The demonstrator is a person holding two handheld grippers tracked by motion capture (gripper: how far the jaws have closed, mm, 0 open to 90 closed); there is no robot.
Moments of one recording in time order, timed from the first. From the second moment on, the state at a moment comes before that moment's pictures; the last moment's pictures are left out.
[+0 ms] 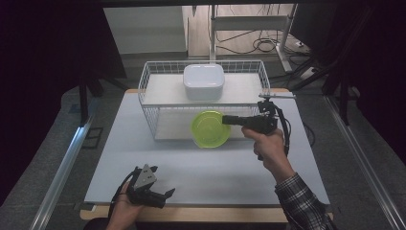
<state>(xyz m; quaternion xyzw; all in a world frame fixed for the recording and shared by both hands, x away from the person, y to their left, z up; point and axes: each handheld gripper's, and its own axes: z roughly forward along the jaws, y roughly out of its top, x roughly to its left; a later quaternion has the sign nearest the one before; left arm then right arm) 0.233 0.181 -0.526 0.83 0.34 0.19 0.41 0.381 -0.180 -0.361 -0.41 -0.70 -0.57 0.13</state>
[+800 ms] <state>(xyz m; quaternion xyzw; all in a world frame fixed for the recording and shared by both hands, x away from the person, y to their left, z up) 0.233 0.181 -0.526 0.83 0.33 0.19 0.41 0.399 -0.173 -0.309 -0.41 -0.68 -0.60 0.11</state>
